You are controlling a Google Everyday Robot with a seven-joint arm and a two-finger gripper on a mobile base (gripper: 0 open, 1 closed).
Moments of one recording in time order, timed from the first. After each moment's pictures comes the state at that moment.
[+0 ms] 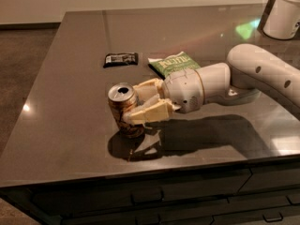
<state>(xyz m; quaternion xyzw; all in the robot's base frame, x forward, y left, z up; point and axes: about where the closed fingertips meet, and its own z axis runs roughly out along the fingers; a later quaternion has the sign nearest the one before) 0.450 0.034 0.909 -0.57 0.51 0.50 0.40</state>
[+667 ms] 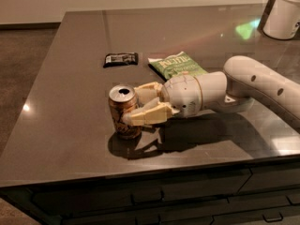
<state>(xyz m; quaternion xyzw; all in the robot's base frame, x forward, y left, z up) 0.451 0.037 0.903 -0.55 0.49 0.53 0.42</state>
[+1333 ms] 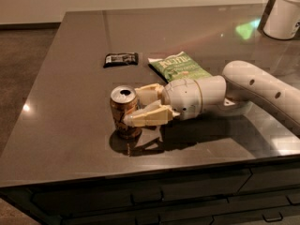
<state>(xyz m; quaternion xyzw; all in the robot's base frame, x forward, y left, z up) 0.454 0.036 0.895 -0.54 0.48 0.54 0.43</state>
